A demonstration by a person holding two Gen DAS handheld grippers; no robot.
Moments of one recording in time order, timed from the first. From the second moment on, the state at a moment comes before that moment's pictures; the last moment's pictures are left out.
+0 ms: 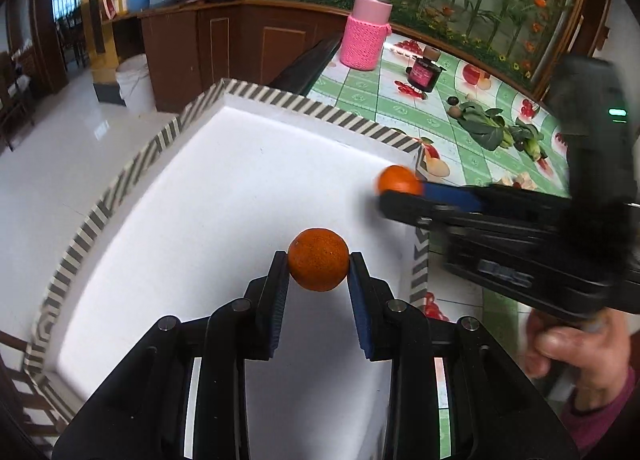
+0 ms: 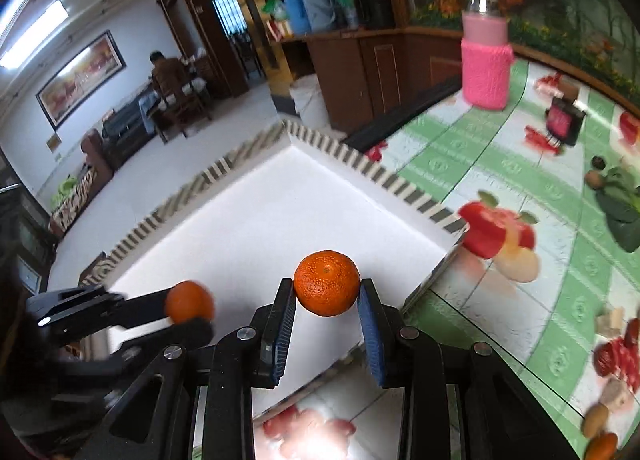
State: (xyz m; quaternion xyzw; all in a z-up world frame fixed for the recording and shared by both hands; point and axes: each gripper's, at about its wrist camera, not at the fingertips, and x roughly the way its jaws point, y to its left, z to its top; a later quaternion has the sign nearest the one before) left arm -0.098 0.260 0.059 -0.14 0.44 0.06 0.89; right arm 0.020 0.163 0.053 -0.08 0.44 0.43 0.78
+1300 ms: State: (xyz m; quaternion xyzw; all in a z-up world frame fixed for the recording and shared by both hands) left arm -0.103 0.169 0.086 -0.05 0.36 0.05 0.93; right arm -0.029 0.009 0.079 -0.02 0.40 0.34 0.85
